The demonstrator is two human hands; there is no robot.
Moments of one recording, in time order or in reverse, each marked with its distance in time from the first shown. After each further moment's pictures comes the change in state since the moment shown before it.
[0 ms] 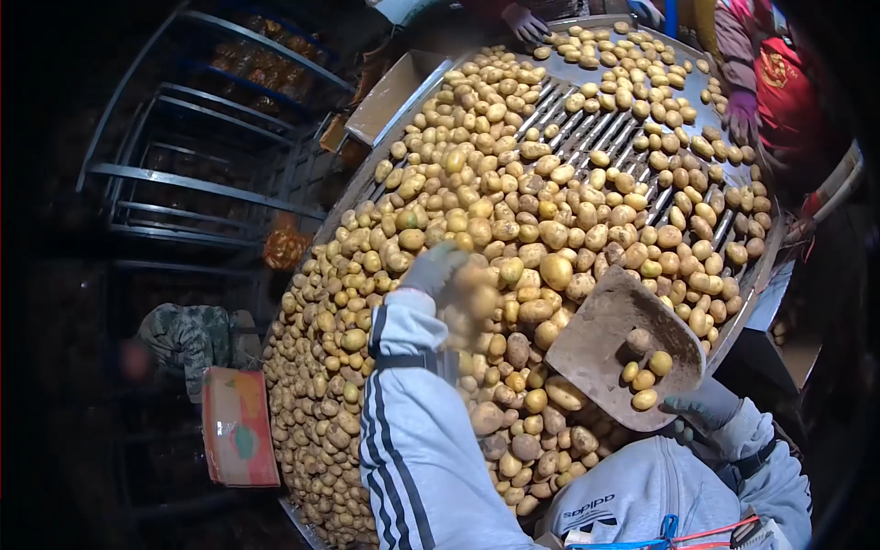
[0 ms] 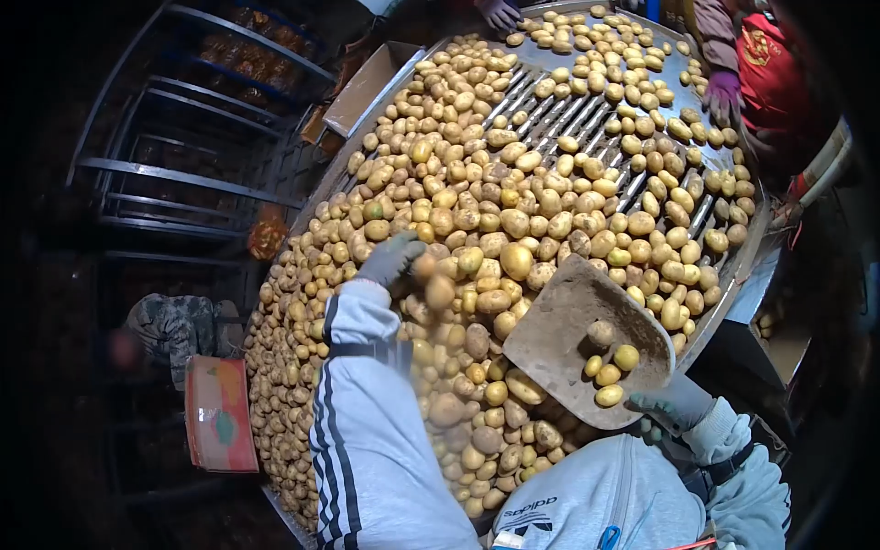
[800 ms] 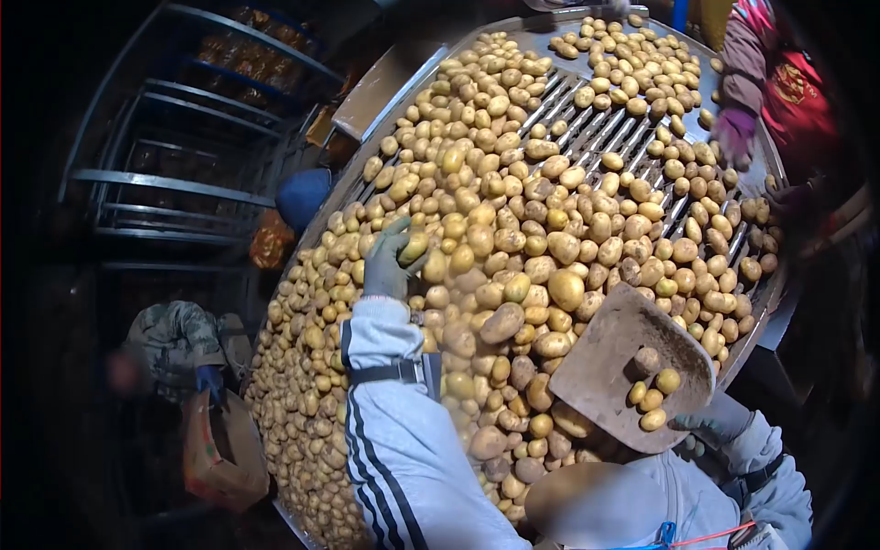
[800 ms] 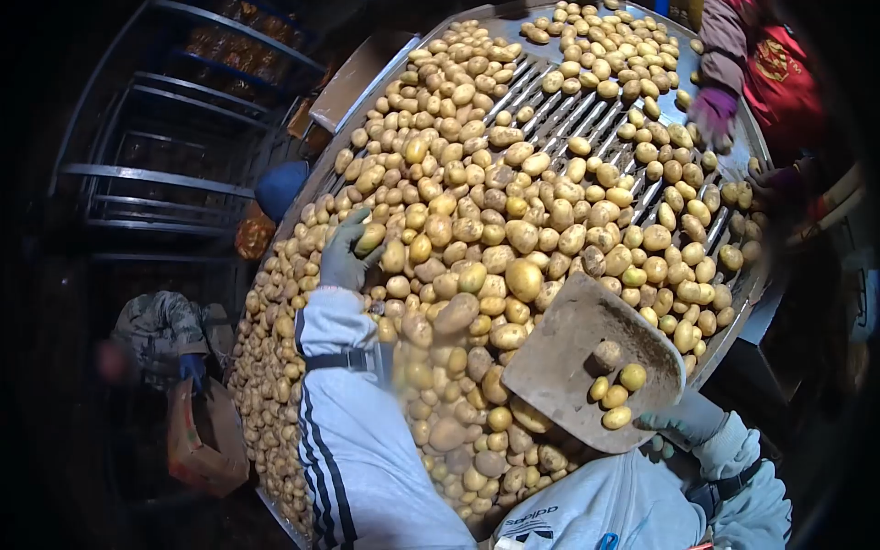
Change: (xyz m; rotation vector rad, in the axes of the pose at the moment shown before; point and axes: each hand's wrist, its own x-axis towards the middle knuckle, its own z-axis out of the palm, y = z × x) left_hand 0.027 -0.018 -0.031 -1.060 0.382 -0.118; right_hand 0.017 -0.019 -0.016 -0.048 -0.053 0.086
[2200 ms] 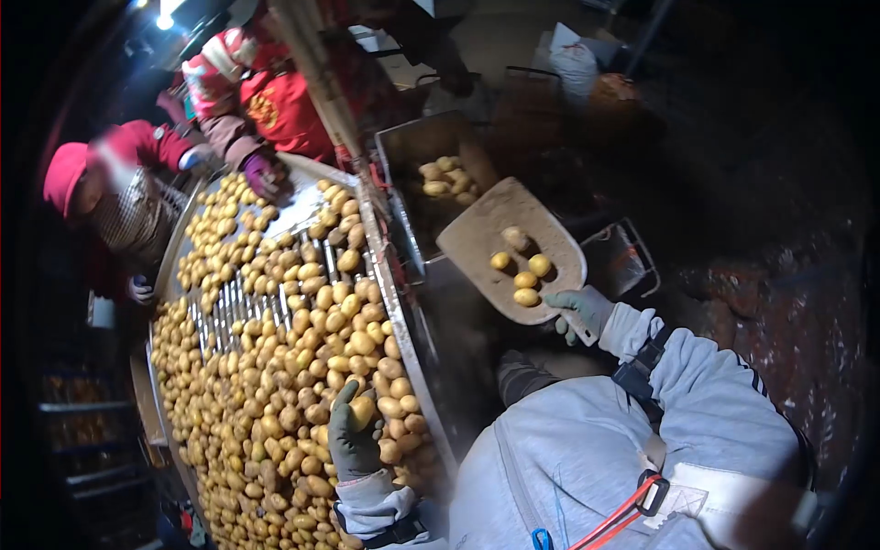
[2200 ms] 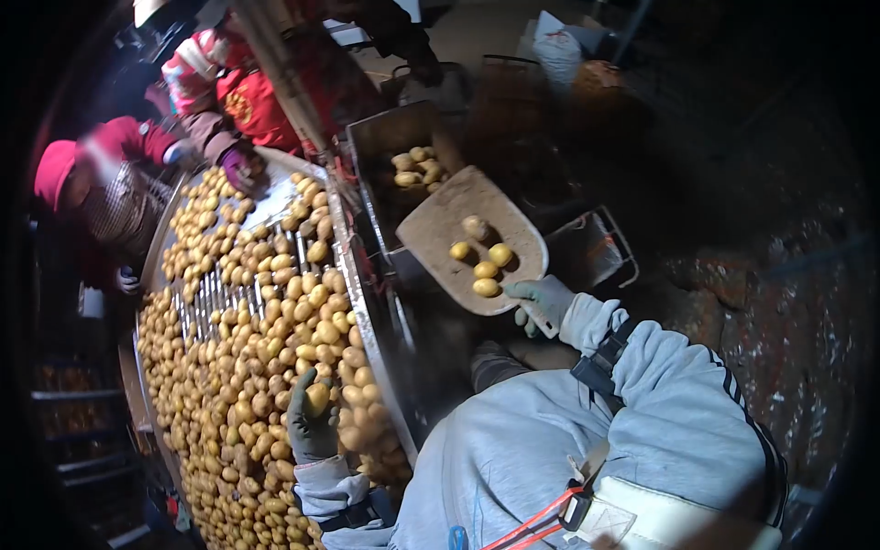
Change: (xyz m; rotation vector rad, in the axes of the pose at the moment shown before) left_hand -0.374 -0.086 0.253 0.070 -0.918 -0.342; right_hand -0.187 0.285 -0.129 0.668 0.862 -0.407
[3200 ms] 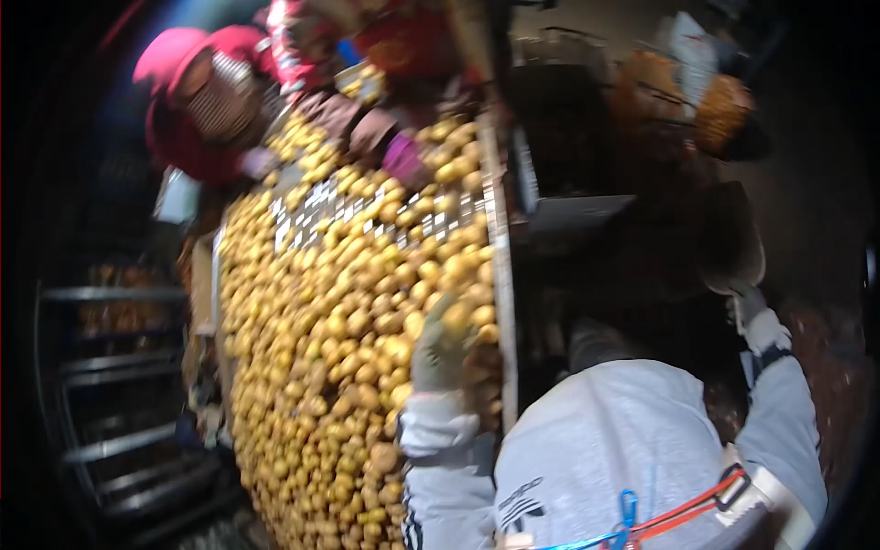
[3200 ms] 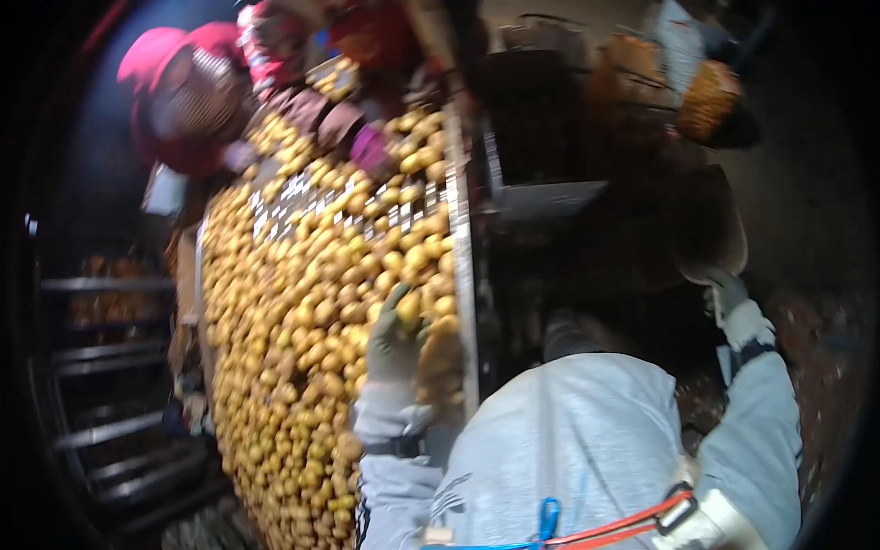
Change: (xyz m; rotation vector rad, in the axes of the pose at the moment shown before) left_hand 0.008 -0.038 -0.011 -0.359 -0.069 -0.053; right_hand 0.017 0.079 -0.243 0.013 0.432 -0.001
